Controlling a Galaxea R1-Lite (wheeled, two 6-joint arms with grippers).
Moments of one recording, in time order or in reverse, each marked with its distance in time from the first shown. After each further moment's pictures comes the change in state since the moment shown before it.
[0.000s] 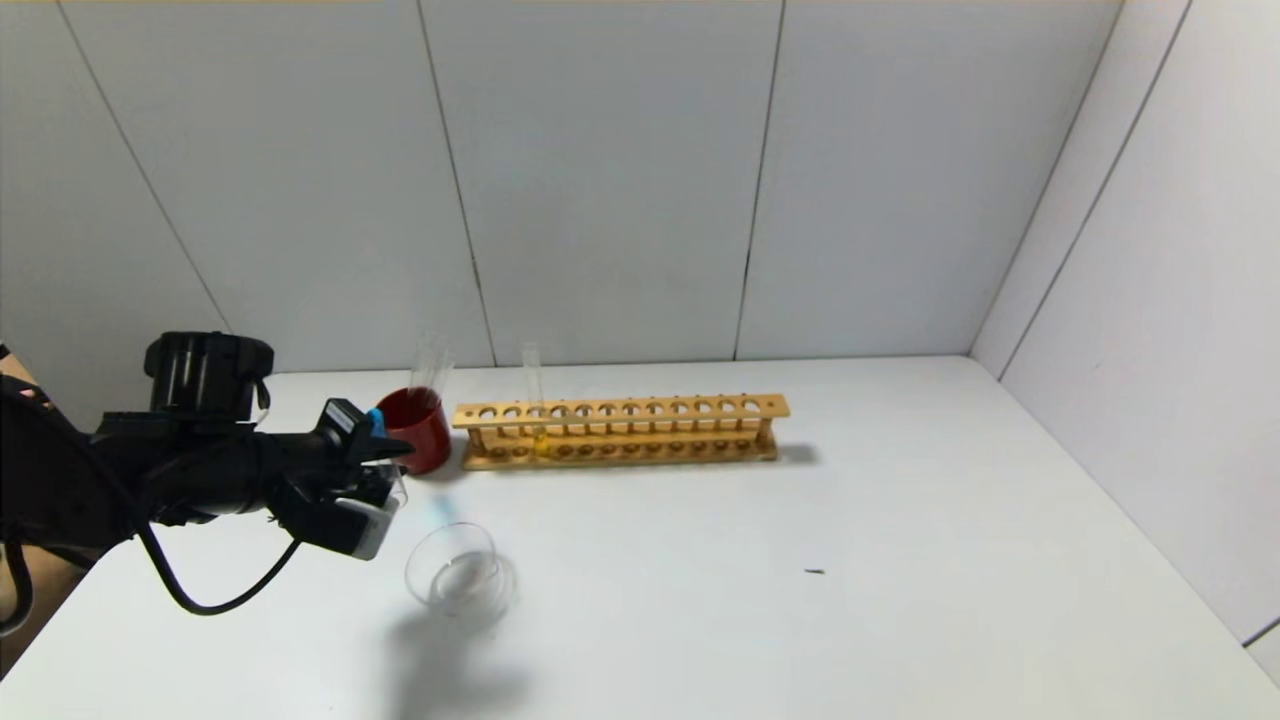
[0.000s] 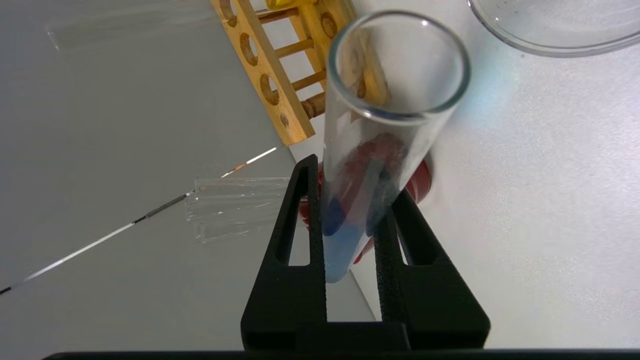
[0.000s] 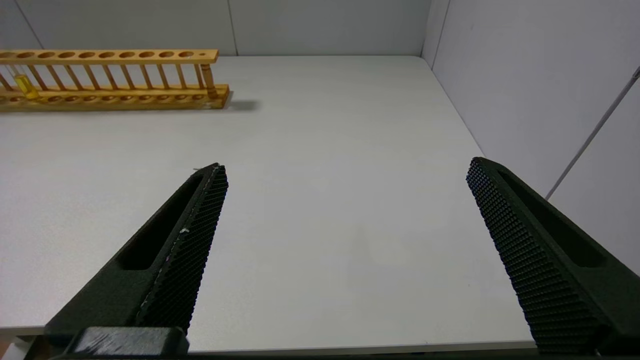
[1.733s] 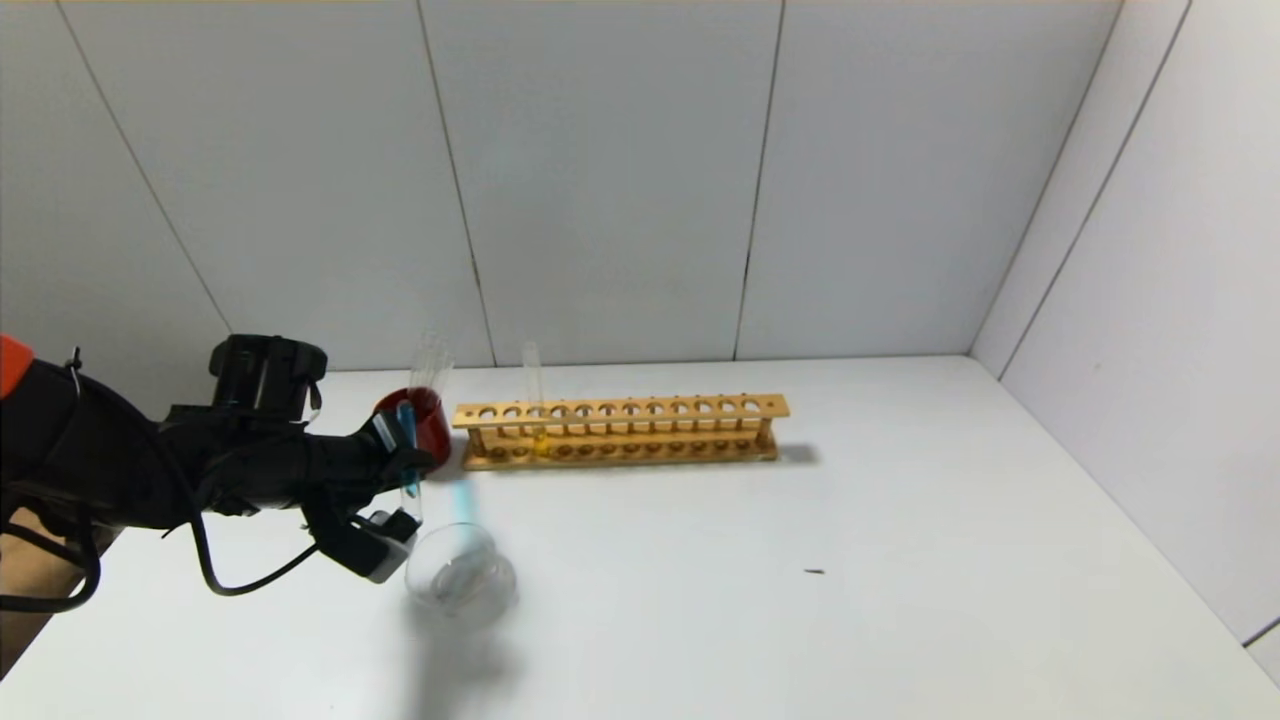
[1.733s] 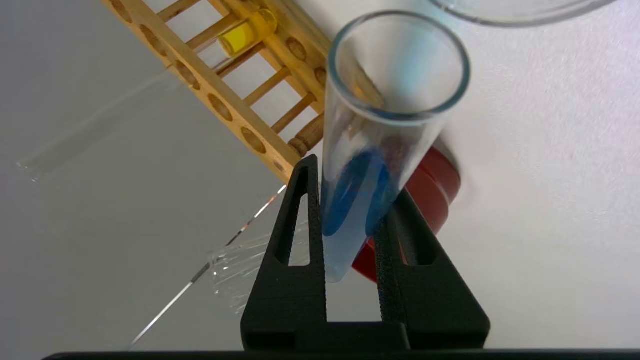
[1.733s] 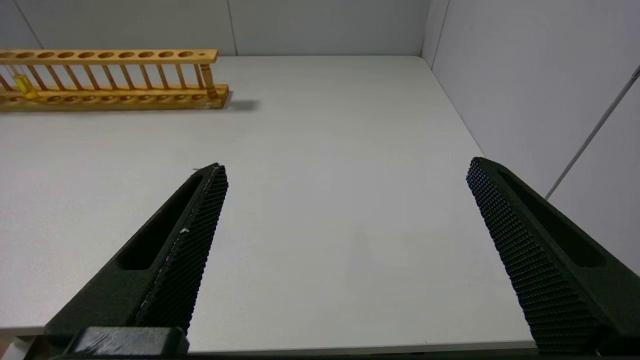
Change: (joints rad) left arm -0.065 0.080 -0.073 0.057 0.107 0.293; right arm 0.000 0.000 0.000 0.000 0.000 0.000
